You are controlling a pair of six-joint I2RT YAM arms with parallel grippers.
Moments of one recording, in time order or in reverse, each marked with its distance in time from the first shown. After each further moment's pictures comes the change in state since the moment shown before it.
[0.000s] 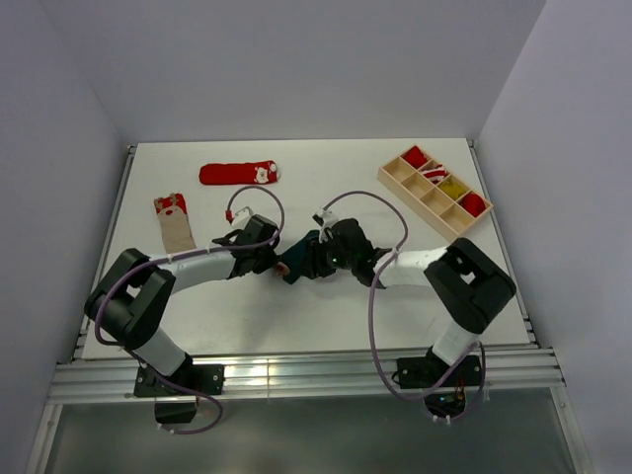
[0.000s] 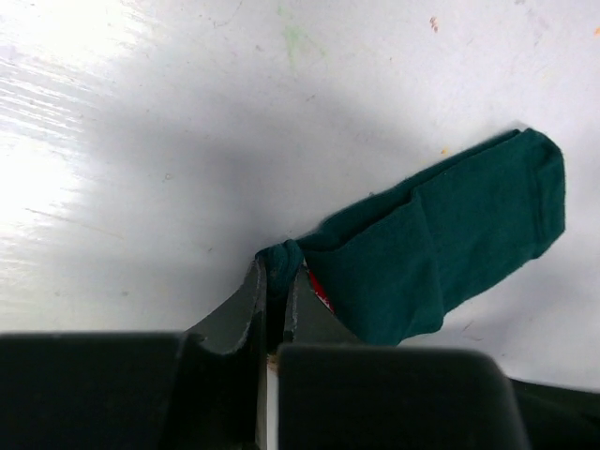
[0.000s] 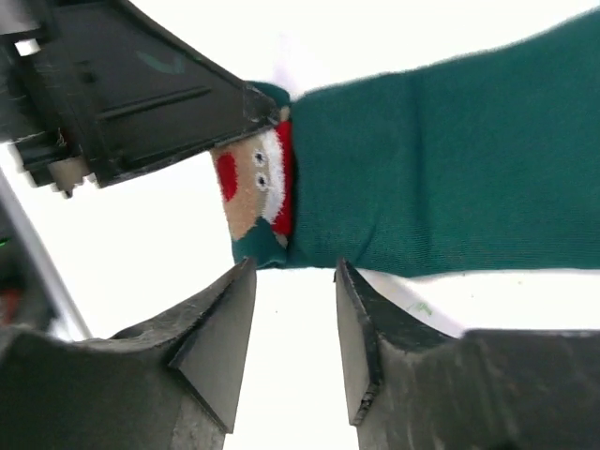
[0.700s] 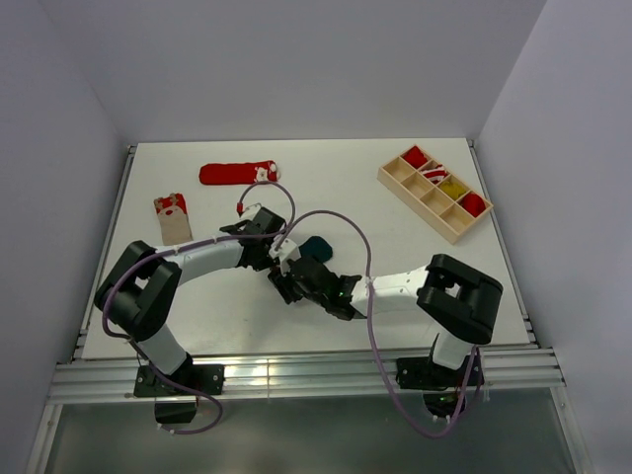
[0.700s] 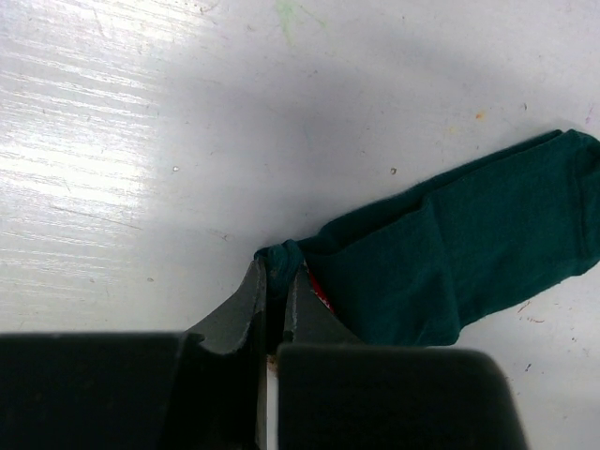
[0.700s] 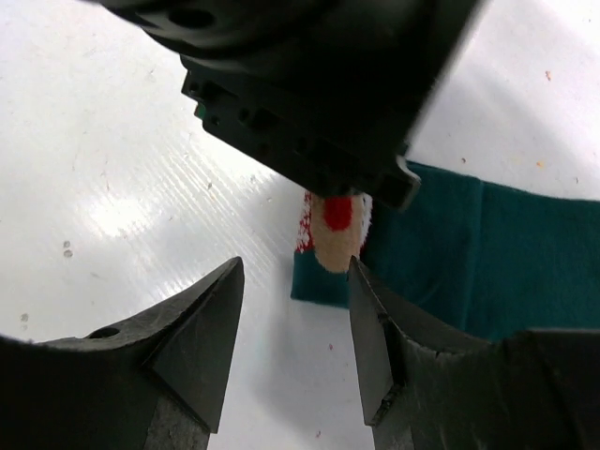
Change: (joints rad) left arm -0.013 0.066 0.156 -0.233 0.004 0.146; right arm 0.399 -0.032 0.032 0.017 0.574 -0.356
